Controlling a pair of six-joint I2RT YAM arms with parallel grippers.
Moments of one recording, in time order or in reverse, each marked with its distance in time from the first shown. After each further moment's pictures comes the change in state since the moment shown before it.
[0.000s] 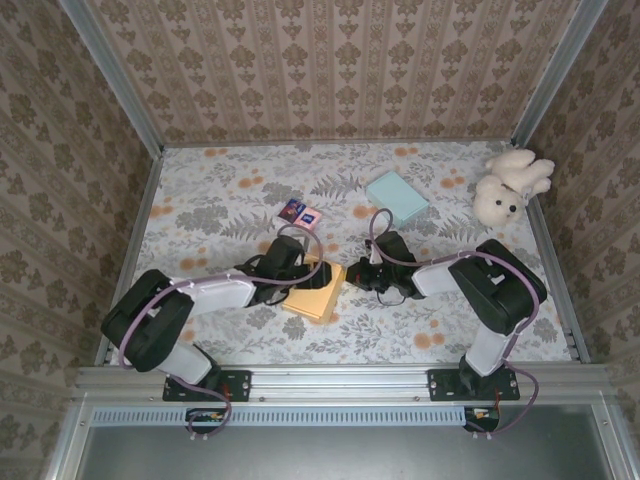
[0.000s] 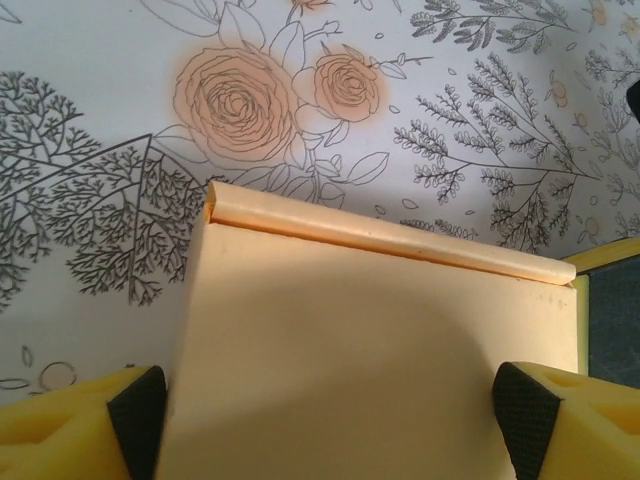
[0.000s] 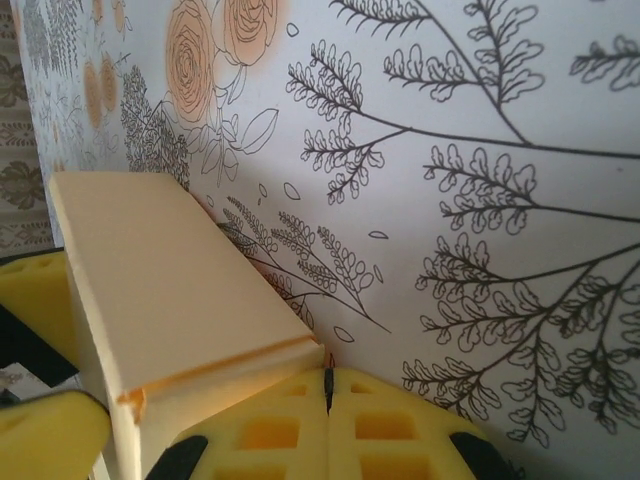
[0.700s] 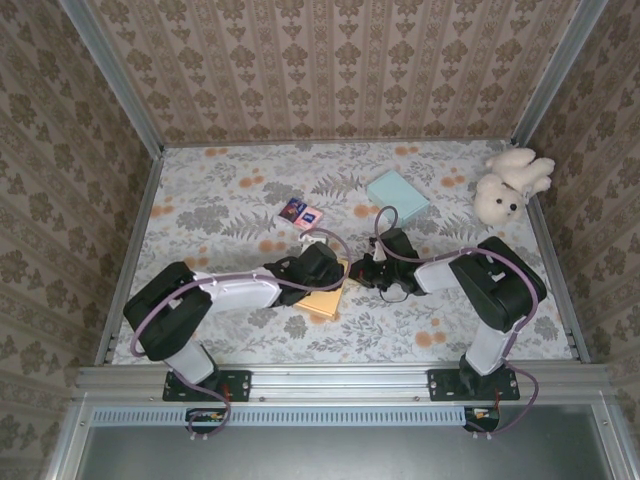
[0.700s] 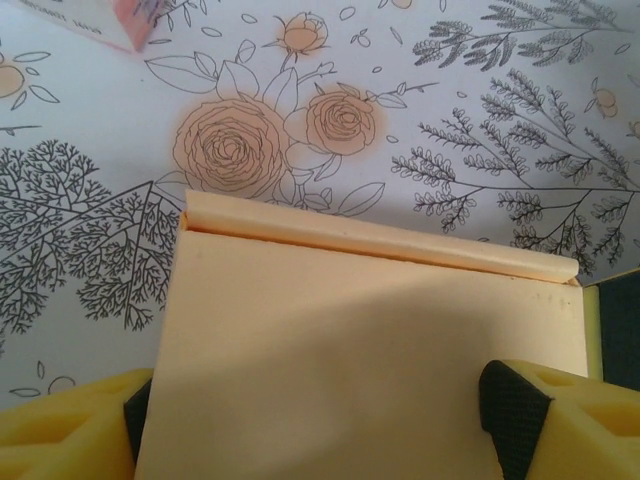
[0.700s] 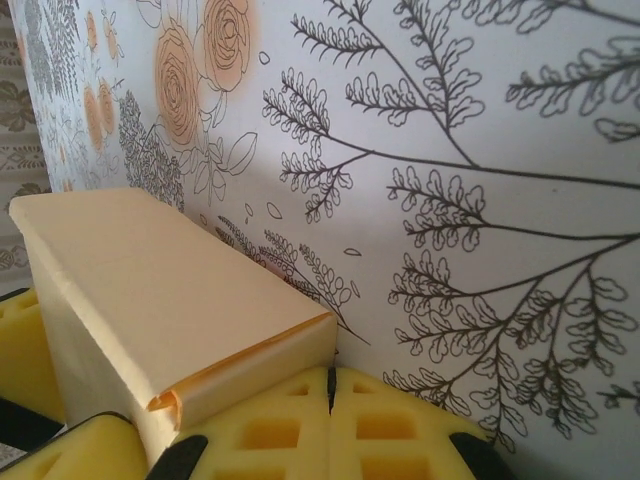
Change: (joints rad) left arm -0.171 0.108 0.176 -0.170 -0.313 -0.019; right arm -0.027 0.011 0.008 -0.006 -0.020 0.026
